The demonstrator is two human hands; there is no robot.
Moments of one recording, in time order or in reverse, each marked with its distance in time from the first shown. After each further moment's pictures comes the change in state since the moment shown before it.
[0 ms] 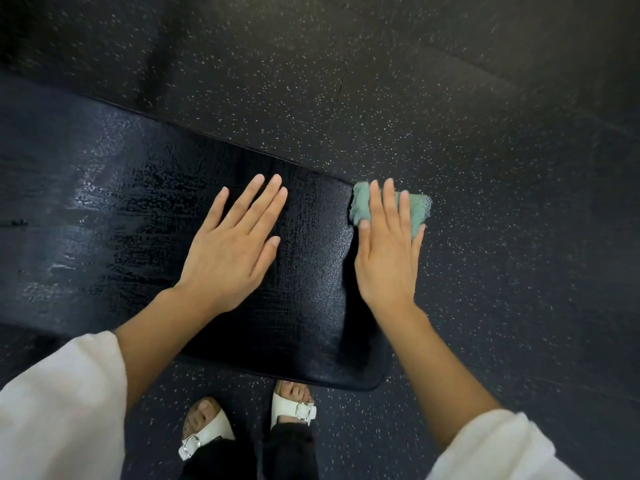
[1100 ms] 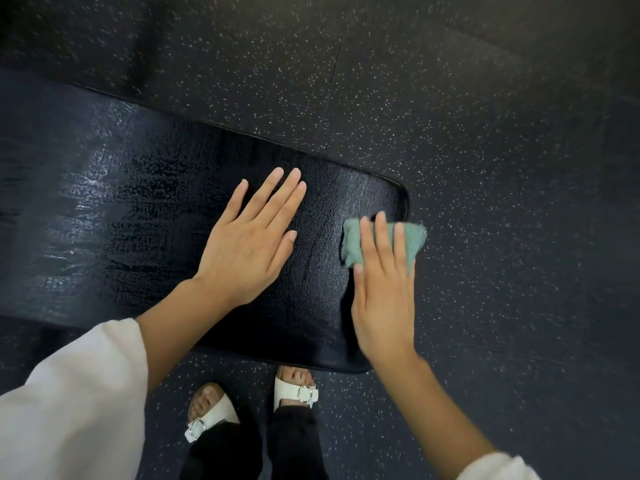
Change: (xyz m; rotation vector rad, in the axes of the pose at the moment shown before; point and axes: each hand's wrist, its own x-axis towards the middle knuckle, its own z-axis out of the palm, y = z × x) left_hand 0.008 0.033 0.008 0.012 -0.006 0.075; right_hand -0.068 0.032 0.007 0.046 -0.019 -0.094
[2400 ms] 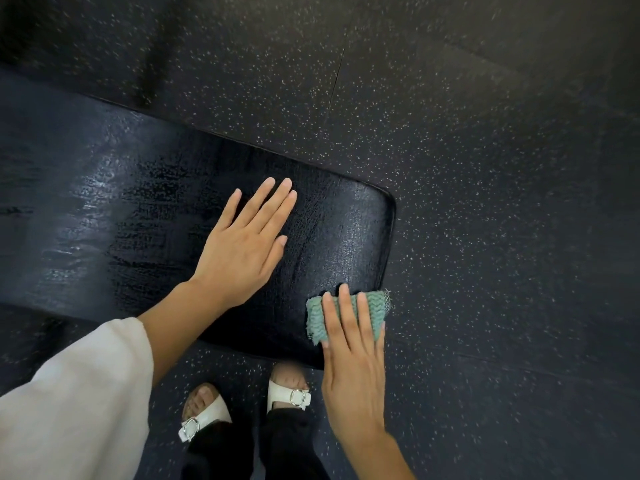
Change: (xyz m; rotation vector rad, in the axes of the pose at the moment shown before) left_hand -0.005 0.006 -0.001 0.007 -0.044 -0.045; right_hand -0.084 -0.001 0.019 -0.085 -0.064 -0.055
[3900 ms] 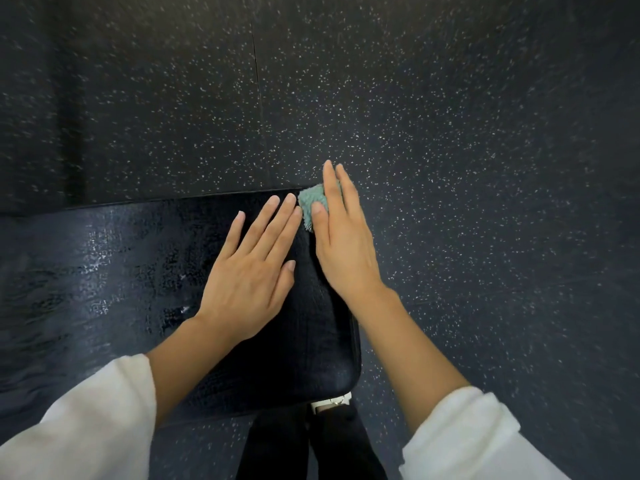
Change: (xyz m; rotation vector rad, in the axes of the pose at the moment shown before) left_hand 0.055 0.044 0.002 0.036 -0.112 0.297; right_hand 0.163 0.032 -0.040 0.564 0.157 0.238
